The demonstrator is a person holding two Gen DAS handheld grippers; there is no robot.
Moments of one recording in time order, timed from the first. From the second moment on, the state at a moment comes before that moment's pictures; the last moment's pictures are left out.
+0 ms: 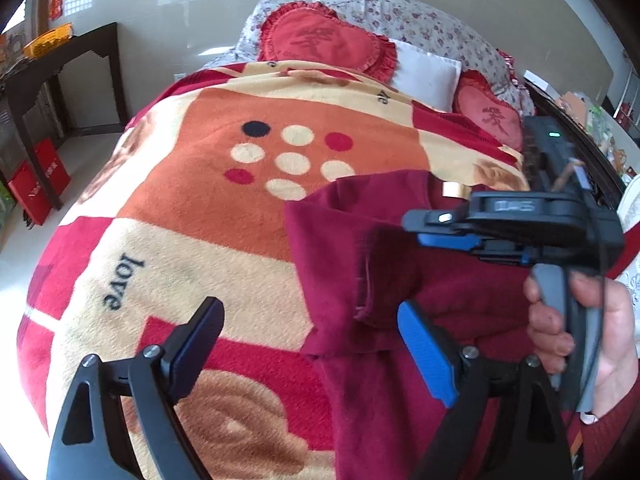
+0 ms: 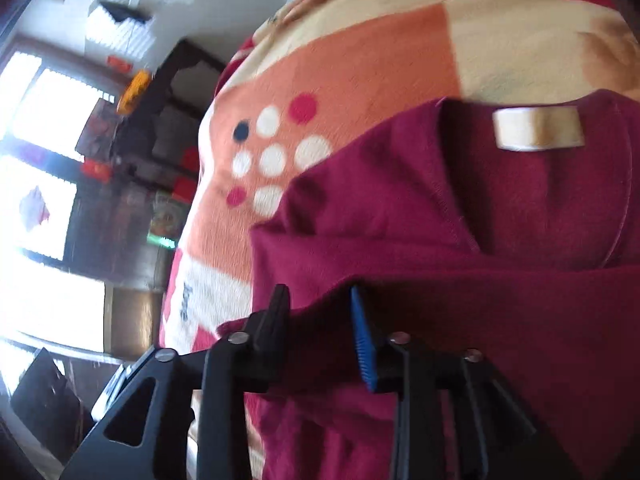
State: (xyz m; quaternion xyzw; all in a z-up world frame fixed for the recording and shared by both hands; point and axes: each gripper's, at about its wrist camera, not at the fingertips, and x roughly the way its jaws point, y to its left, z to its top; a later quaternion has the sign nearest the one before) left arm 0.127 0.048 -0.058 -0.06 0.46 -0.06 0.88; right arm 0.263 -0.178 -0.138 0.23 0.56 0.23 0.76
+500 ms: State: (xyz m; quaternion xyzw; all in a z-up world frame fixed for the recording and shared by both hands) left arm 0.189 0.010 -0.107 -0.08 0.52 -0.08 0.85; right arm 0.165 -0.407 -0.084 0.17 0.46 -0.06 0.87
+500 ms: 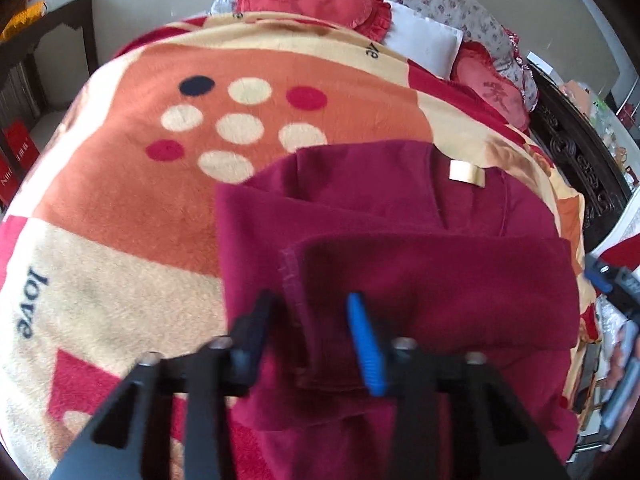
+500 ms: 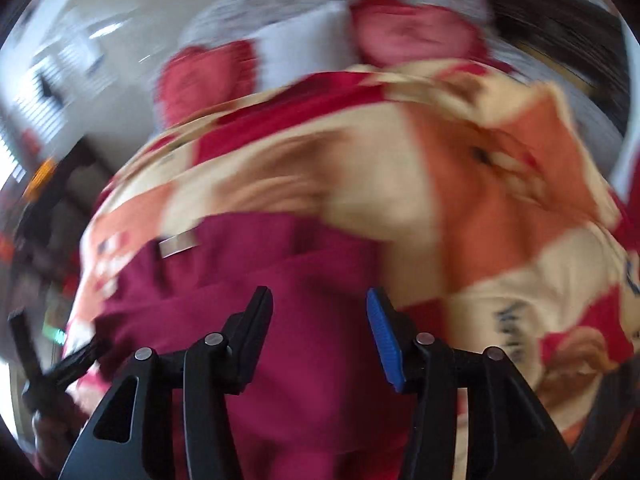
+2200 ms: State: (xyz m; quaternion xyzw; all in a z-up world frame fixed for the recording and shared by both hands) left arm 0.187 -0.016 -0.120 -0.01 0.50 -0.02 0.86; right arm 0.205 -0.306 -0.119 0.03 0.48 0.00 0.88
